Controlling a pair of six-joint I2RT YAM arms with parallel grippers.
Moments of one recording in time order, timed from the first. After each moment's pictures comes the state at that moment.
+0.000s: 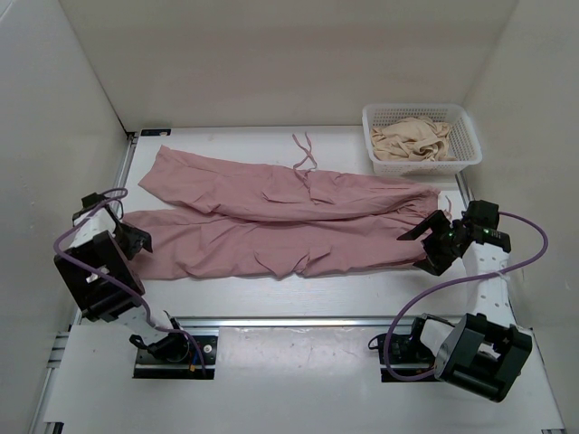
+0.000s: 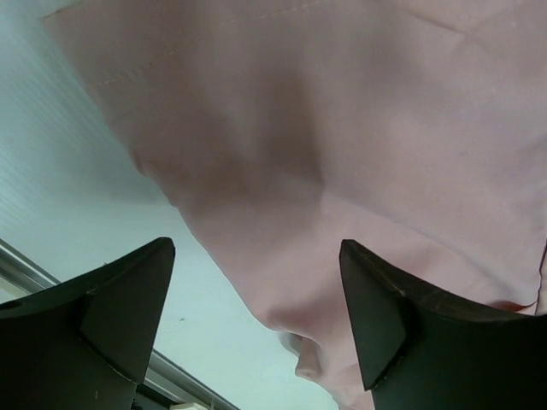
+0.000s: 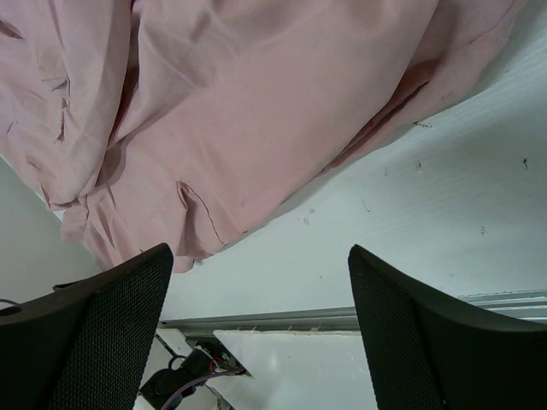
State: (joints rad) left arm 0.56 1.59 1.00 -0.82 -0.07 -0.61; right arm -0.34 1.07 0.78 -0.87 -0.47 0.59
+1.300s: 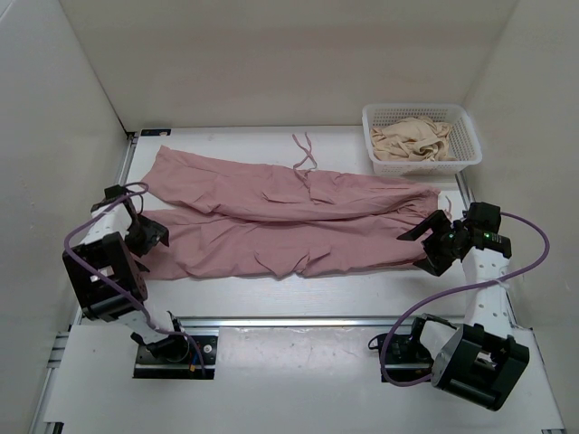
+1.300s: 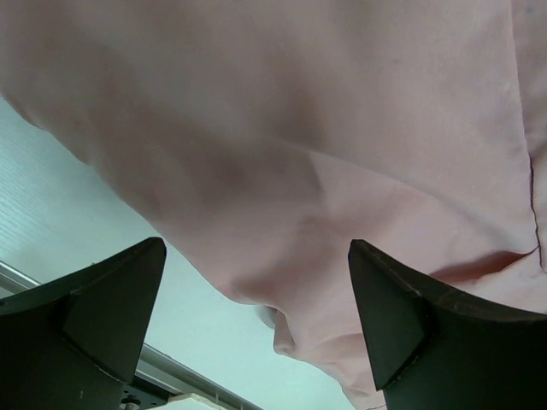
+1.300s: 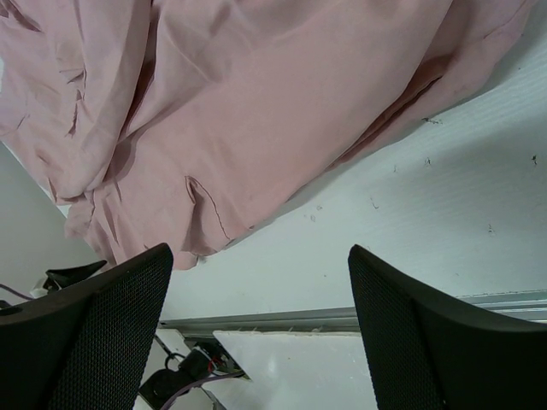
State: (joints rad) left arm 0.40 1.57 0.99 -0.83 -0.07 -0.65; right arm -0.34 1.01 0.77 -0.87 -0.48 0.59
